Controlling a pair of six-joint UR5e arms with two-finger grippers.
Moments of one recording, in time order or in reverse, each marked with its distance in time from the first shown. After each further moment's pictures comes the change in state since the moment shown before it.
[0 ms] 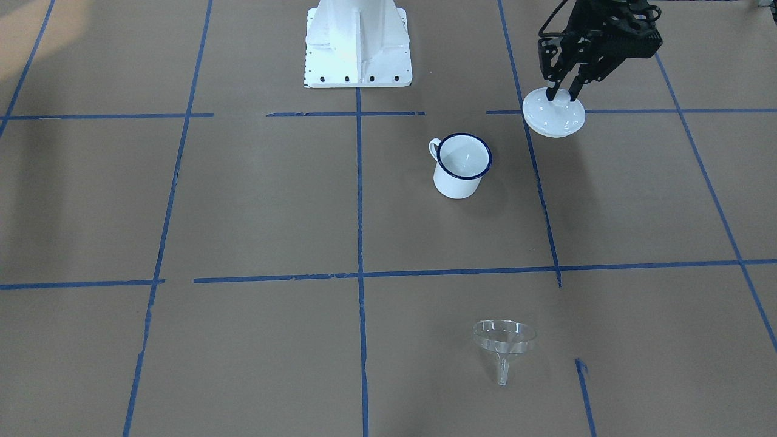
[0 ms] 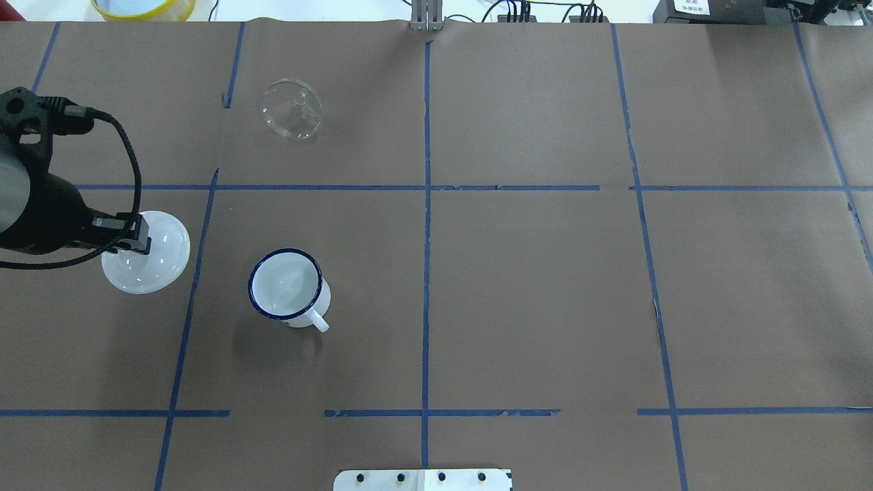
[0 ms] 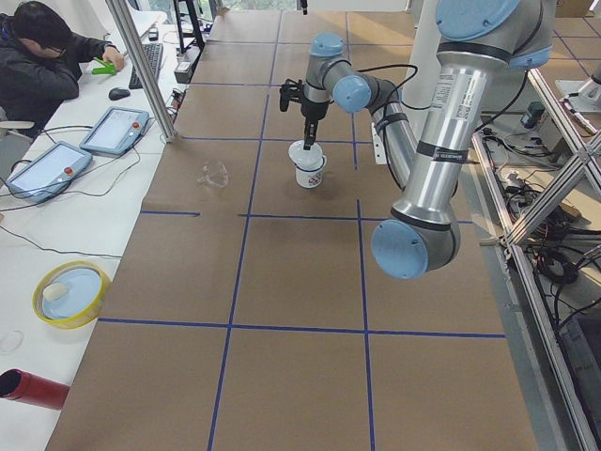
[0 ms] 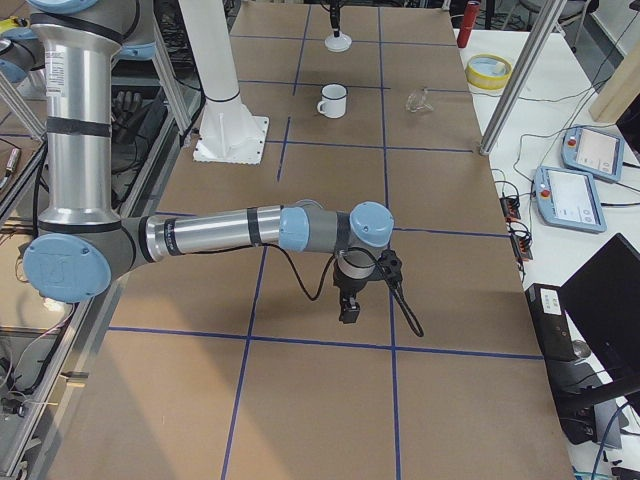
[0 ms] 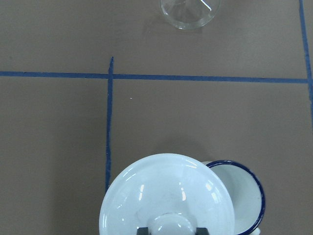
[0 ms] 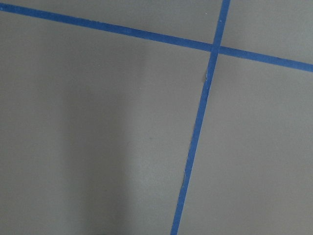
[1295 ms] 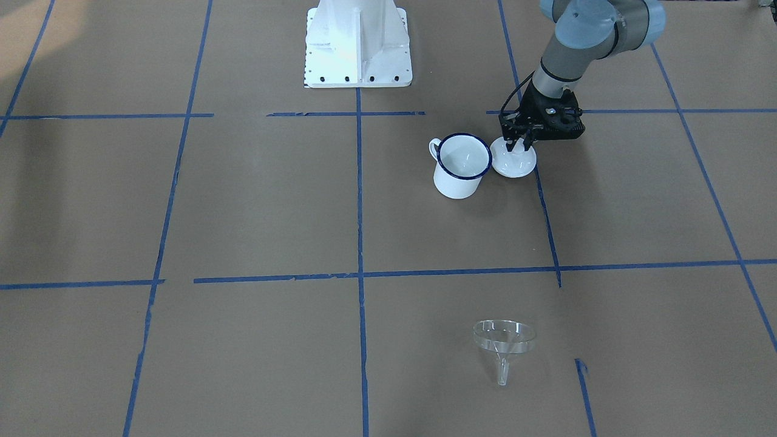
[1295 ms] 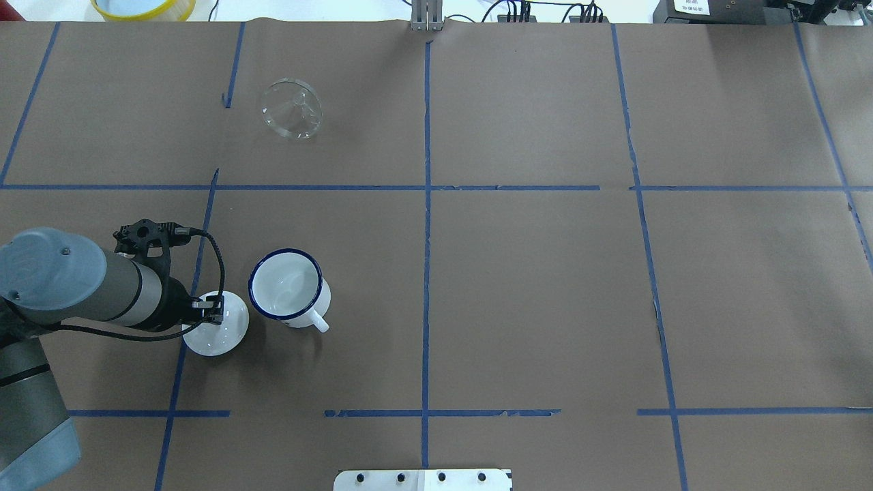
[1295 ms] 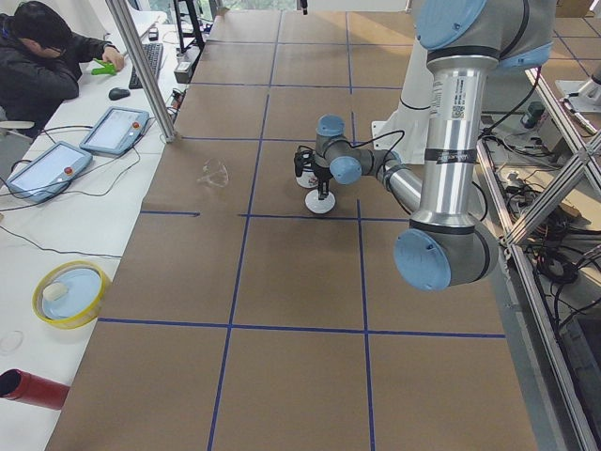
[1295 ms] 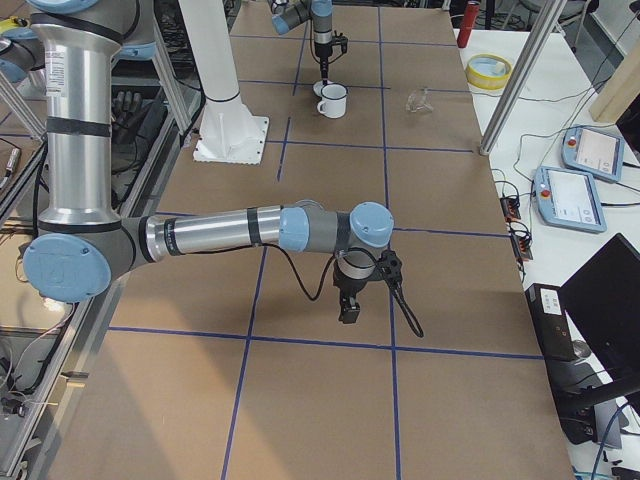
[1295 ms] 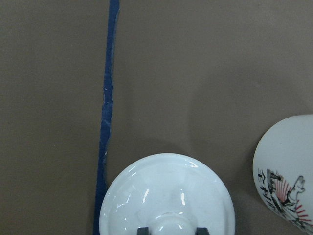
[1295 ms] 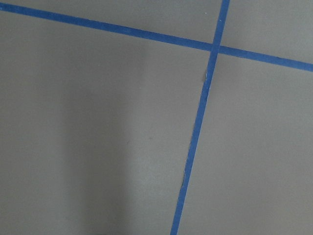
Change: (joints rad) left arm 0.263 0.082 0.369 -0.496 0.103 -0.290; right arm 0.000 0.000 0.000 0.000 0.000 0.000
